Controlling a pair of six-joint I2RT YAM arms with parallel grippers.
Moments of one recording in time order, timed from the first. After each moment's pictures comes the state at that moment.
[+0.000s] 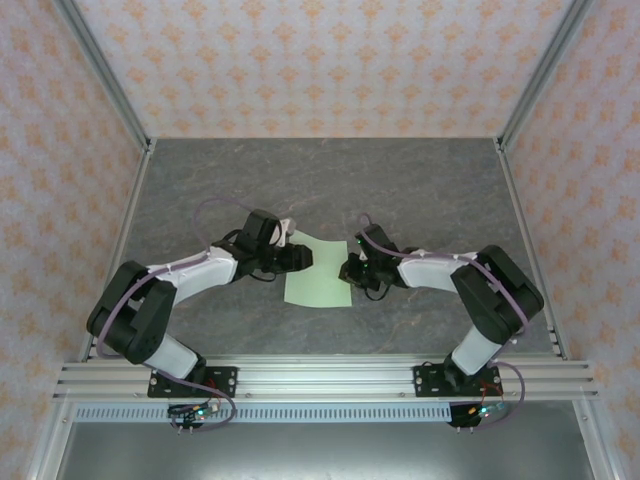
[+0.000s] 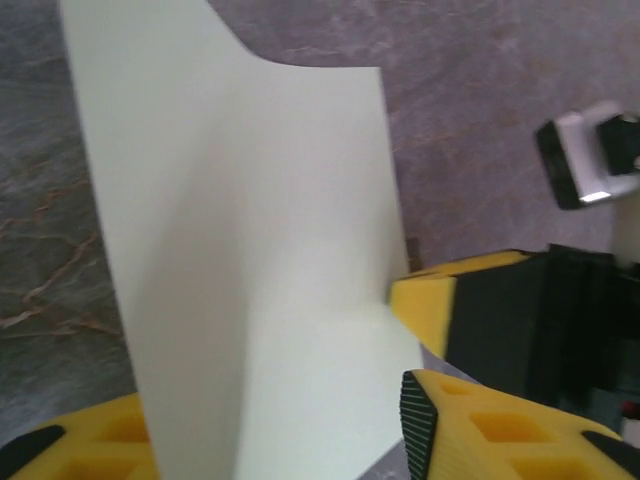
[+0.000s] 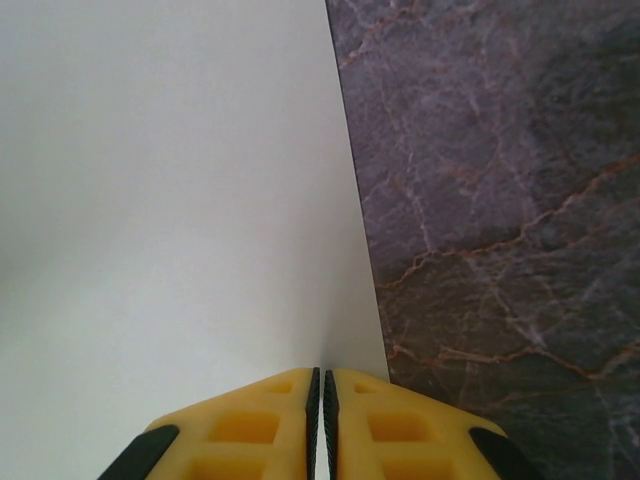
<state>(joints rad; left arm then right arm) -0.46 1.51 0.77 -0.12 0.45 -0.65 0.63 1.65 0.74 -0.10 -0.28 0.93</state>
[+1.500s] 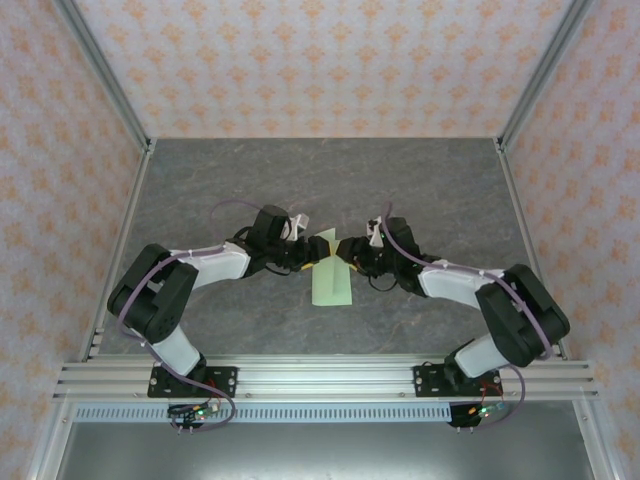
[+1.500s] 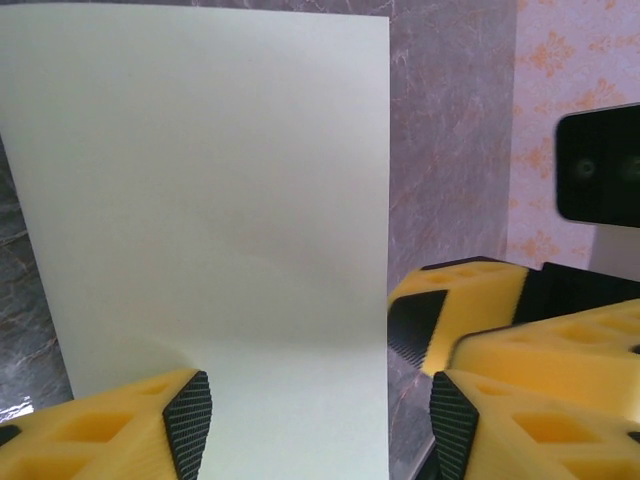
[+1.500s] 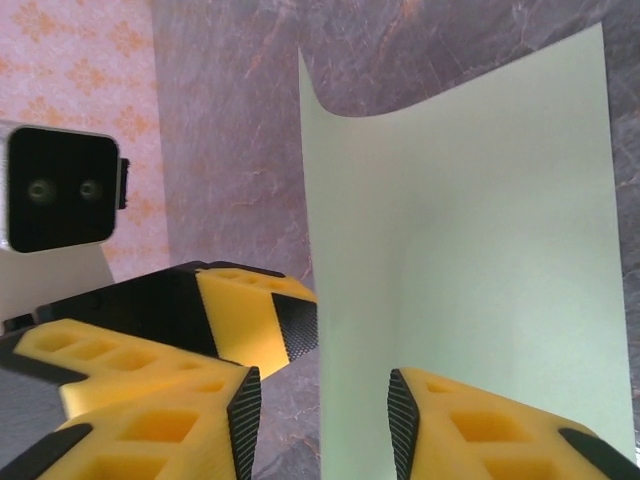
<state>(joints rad) -0.49 1.66 0.80 0.12 0.61 -0.86 0.55 1.50 0.60 0.30 -0.48 1.06</state>
